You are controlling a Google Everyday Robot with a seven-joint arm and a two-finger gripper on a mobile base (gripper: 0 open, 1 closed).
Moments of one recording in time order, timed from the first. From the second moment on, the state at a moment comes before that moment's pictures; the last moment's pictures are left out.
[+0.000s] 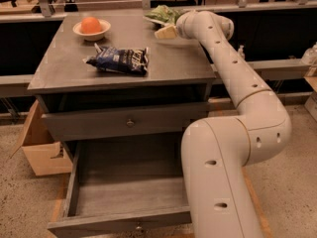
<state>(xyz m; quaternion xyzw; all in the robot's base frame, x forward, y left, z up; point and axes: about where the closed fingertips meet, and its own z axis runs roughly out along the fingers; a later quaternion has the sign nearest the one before) 0.997 -0.085 0.883 -0.27 0.75 0.03 0.60</state>
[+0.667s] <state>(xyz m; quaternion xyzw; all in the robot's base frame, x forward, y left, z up) 1.025 -0.079 0.881 -0.23 0.74 0.00 0.63</state>
